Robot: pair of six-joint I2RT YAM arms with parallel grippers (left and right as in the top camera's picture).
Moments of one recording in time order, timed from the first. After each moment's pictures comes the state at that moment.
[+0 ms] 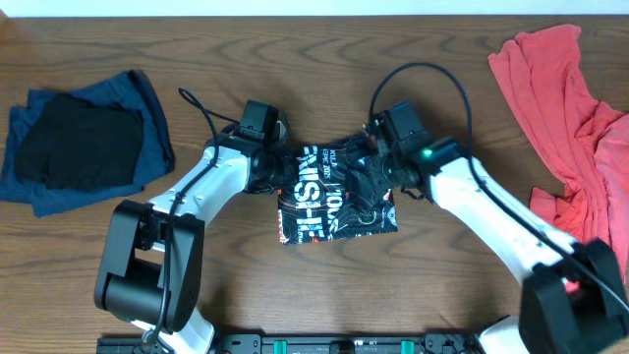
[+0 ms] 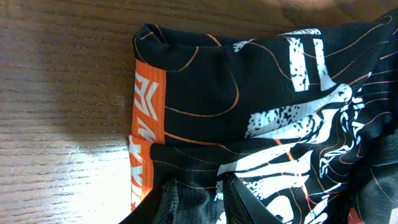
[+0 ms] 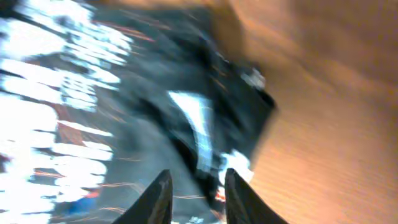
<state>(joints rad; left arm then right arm) -0.30 1.79 1.06 -0.55 0.30 -0.48 0.48 1.63 1.12 -0.60 -0.07 0.18</state>
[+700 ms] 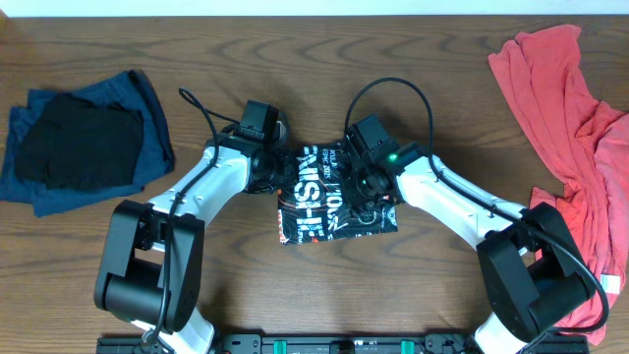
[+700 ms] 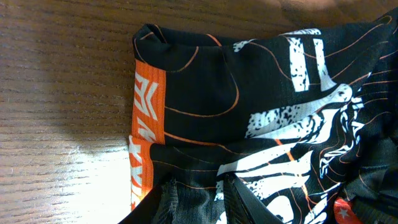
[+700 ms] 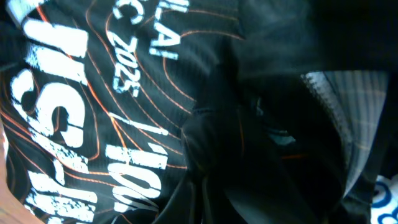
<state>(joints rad) -0.30 1.79 1.06 -0.55 0.30 -0.48 0.57 1.81 1.12 -0.59 -0.16 0.31</state>
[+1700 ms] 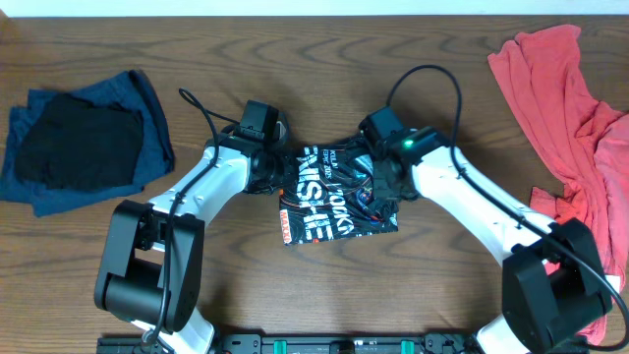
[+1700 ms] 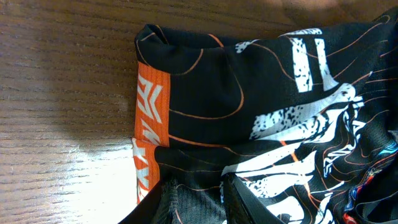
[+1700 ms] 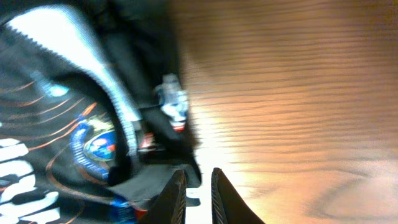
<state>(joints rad) -0.30 1.79 1.06 -0.55 0.30 -0.48 0.52 1.74 1.22 -0.95 0.18 0.59</state>
